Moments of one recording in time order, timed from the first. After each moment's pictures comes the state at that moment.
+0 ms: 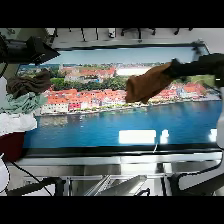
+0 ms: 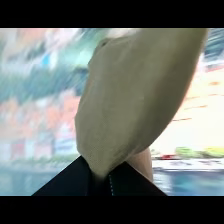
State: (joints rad) left arm -0.01 -1.39 2.01 -2.24 1.44 1.60; right arm -0.32 -1.67 1.73 2.36 -1.22 -1.68
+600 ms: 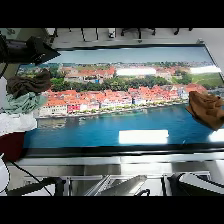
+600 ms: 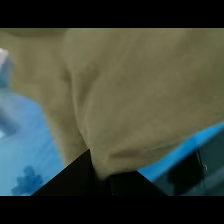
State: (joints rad) left arm -0.01 -1.39 2.01 -2.24 1.44 1.60; right arm -0.94 -1.32 1.10 1.94 -1.18 -1.66
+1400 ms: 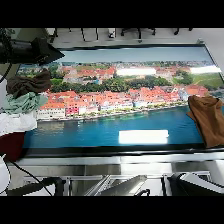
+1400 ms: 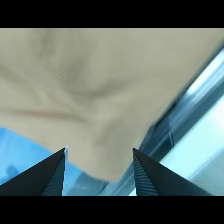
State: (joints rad) left arm -0.05 -1.39 2.01 -2.24 1.44 1.60; right arm -1.09 -1.27 1.07 1.85 -1.23 -1.67
